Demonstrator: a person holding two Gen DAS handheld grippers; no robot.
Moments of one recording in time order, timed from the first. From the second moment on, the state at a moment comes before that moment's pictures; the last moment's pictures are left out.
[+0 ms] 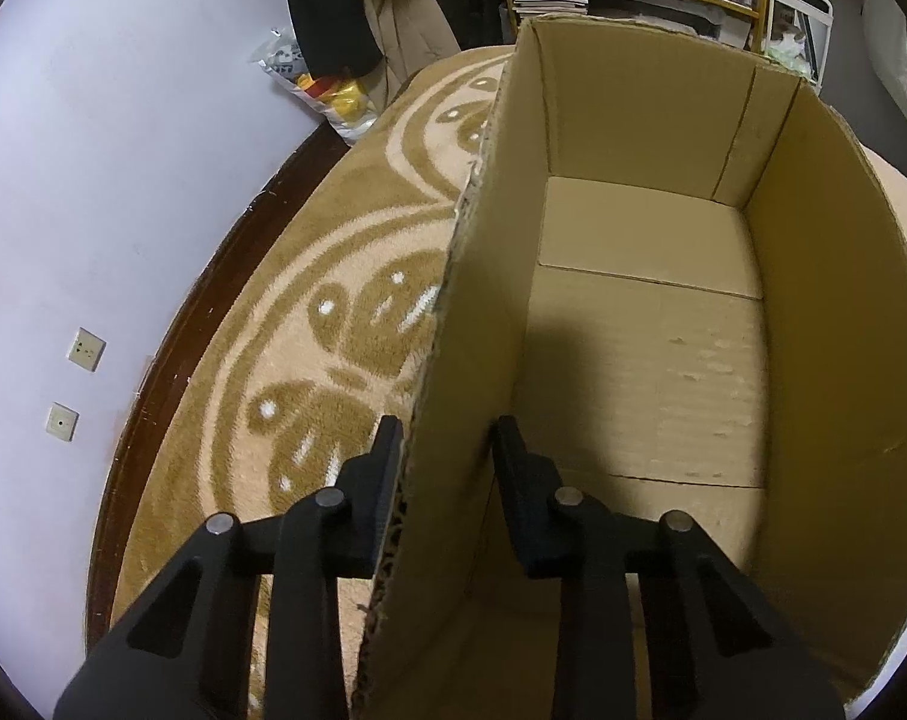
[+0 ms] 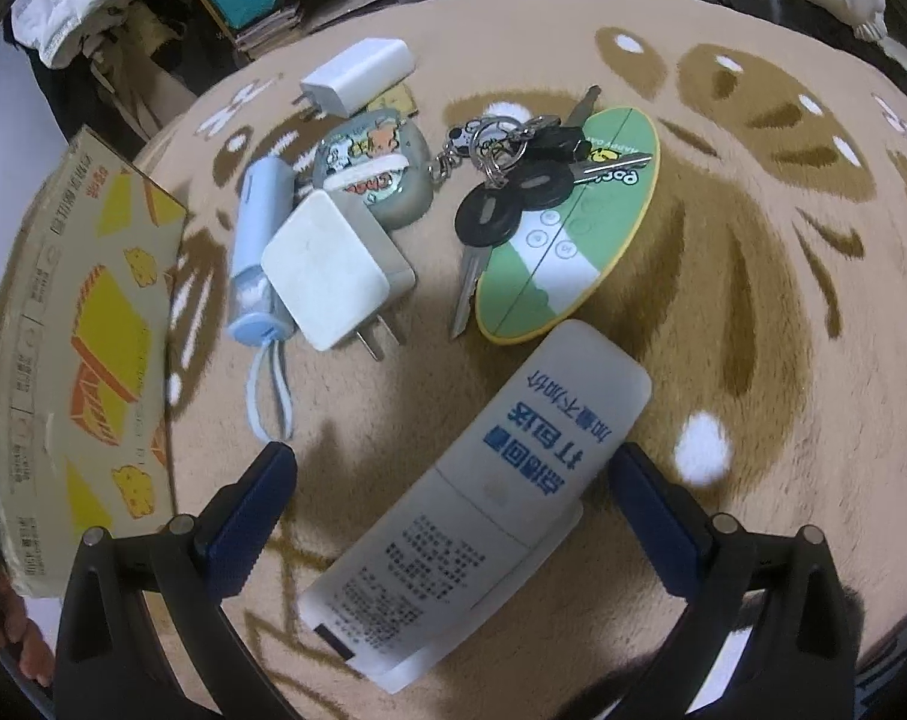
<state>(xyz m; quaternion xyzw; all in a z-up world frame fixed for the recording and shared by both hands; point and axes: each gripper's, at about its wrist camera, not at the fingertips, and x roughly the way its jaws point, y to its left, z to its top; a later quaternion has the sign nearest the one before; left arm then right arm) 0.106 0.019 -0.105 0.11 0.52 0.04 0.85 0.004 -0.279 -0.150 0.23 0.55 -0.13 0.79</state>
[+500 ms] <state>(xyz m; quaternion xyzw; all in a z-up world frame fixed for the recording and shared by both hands) 0.107 0.017 -0.107 0.12 0.52 0.04 0.84 0.013 -0.294 -0.154 0.24 0.54 -0.13 0.80</state>
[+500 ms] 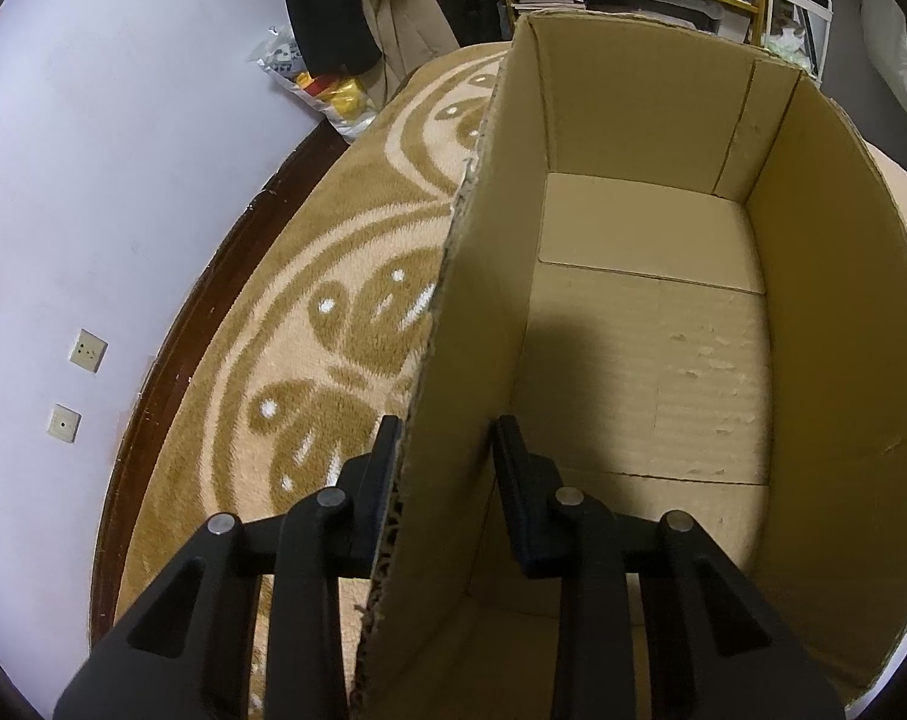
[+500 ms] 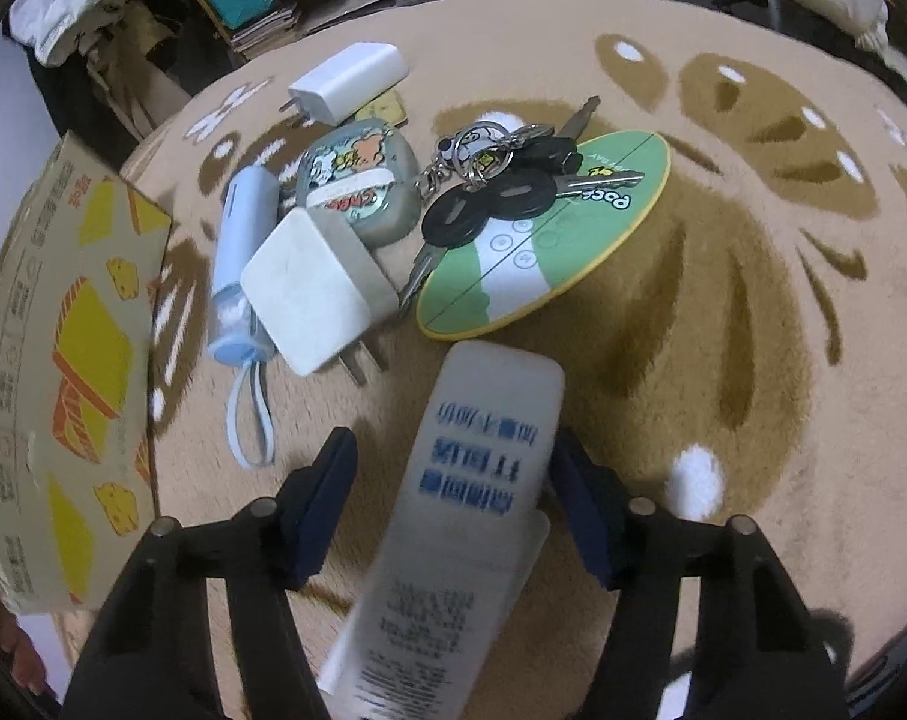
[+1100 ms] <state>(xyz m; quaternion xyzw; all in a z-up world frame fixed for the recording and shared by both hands) 0.108 0.016 -0.109 0.13 0.53 0.04 0.84 0.019 -0.276 -0.145 0.17 0.52 -0.13 0.83</state>
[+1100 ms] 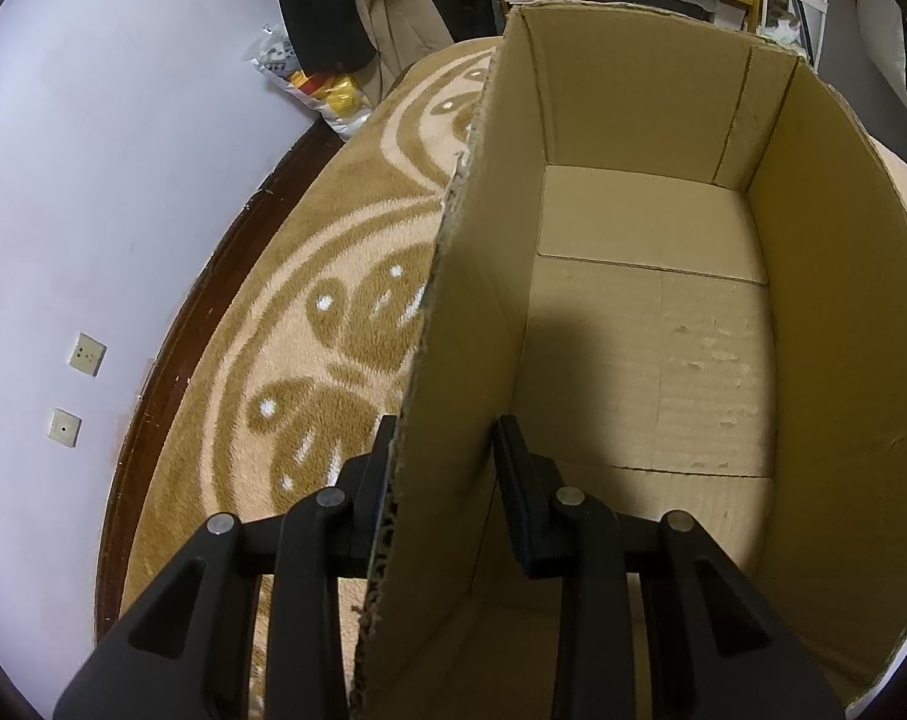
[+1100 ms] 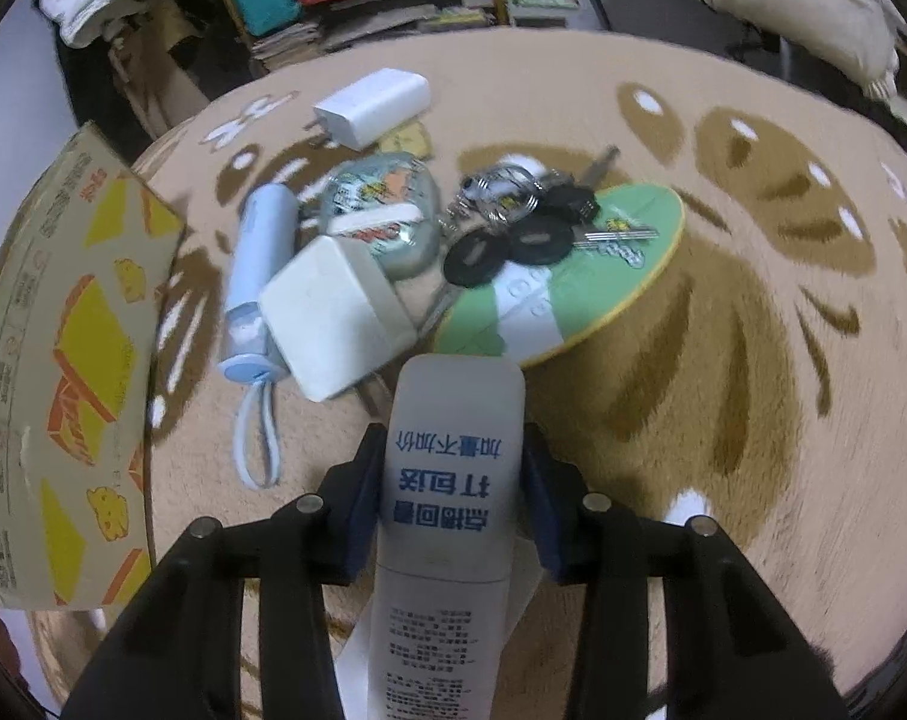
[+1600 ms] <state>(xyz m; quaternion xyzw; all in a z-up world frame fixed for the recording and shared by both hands) 0.107 0.015 -0.110 0.13 0.53 0.04 0.84 0.014 -0.253 -0.108 0.13 0.44 -0.11 0.88</state>
